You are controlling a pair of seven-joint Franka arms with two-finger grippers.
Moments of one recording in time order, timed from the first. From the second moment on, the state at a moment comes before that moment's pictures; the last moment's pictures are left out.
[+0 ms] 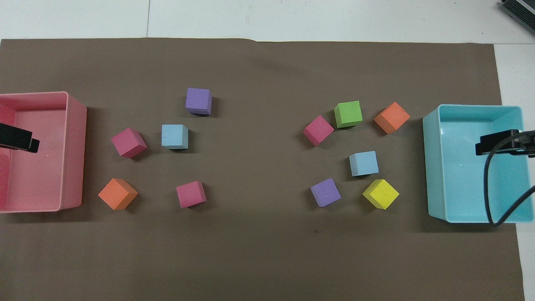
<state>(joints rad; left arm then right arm) -0.03 0.00 -0.01 -1.41 -0.02 1.37 0.09 0.07 -0.08 -0.09 -1.60 -0.03 1.53 0.04</state>
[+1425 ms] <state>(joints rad) -0.03 0.00 -0.01 -1.41 -0.02 1.37 0.09 0.06 -0.09 -0.10 -1.64 -0.03 1.53 0.05</state>
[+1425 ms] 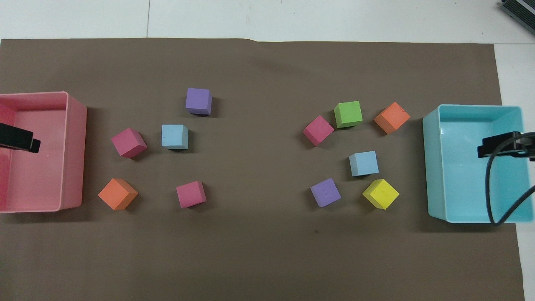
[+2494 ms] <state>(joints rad) -0.03 0.00 -0.01 -1.41 -0.02 1.37 0.09 0.09 -0.10 -0.09 -1.71 -0.03 1.58 0.05</state>
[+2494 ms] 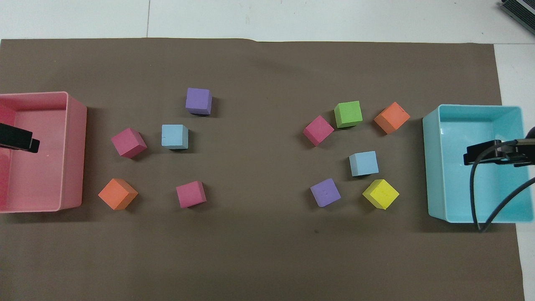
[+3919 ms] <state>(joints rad) -0.03 0.00 -0.01 -1.41 -0.02 1.37 0.09 0.21 0.11 -0.08 -1.86 0.02 1.97 0.05</state>
